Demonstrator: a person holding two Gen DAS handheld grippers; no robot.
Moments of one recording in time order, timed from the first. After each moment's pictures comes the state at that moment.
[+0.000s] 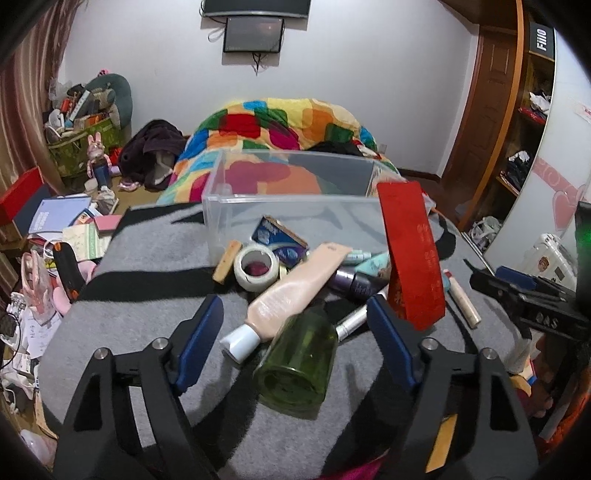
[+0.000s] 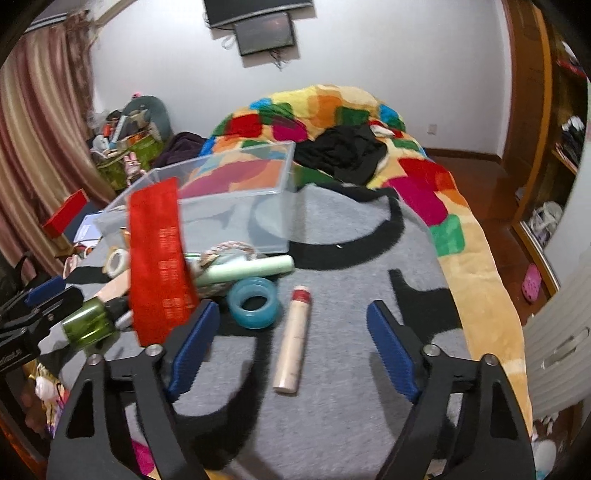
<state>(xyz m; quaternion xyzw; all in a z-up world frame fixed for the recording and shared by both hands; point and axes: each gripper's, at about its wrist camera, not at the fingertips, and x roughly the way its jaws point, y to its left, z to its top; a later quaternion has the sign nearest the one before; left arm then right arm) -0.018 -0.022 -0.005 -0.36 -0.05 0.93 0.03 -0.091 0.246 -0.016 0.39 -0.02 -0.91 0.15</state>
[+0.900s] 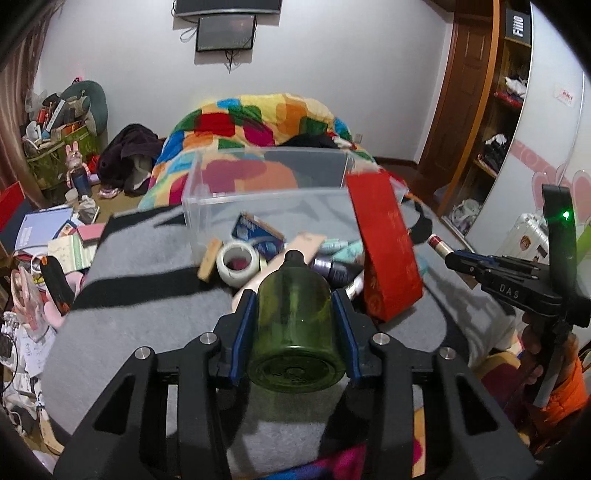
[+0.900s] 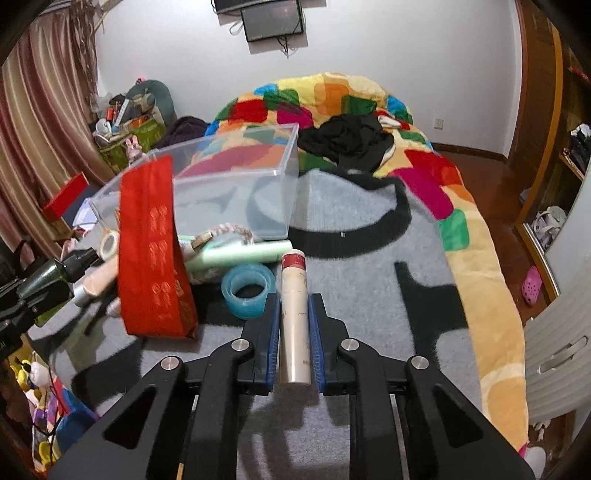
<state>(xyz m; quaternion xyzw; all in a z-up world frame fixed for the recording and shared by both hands) -0.009 -0.020 0.011 -0.36 -0.03 0.93 0.08 -0.096 0.243 -0.021 0.40 0.00 -0.90 0.16</state>
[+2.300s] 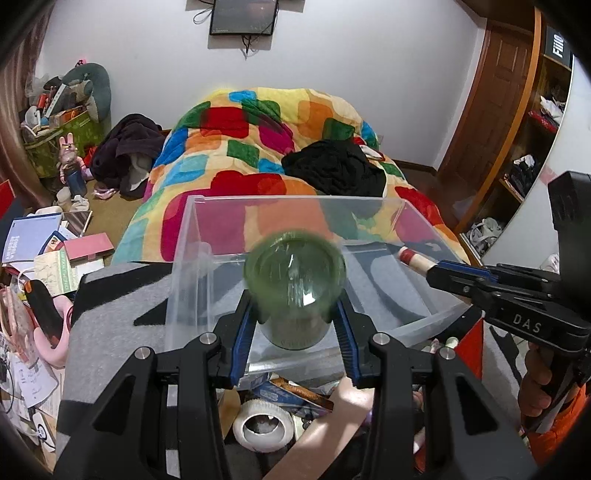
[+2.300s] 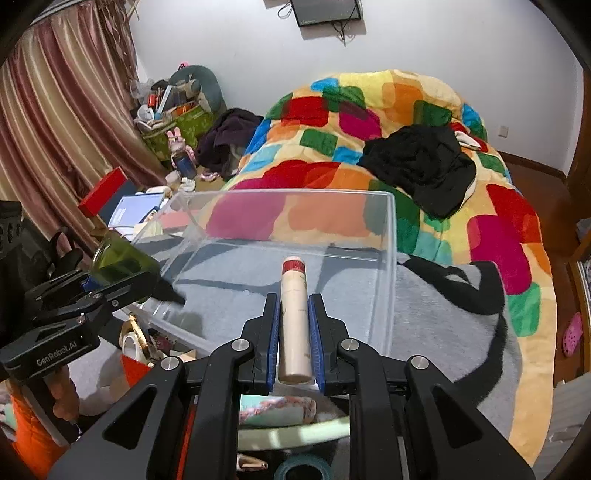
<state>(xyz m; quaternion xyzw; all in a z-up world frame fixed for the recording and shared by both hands) -0.158 -0.041 0.010 -0.39 -0.05 0.92 0.06 -0.234 0.167 0.001 0.43 0.00 -0.86 0.27</state>
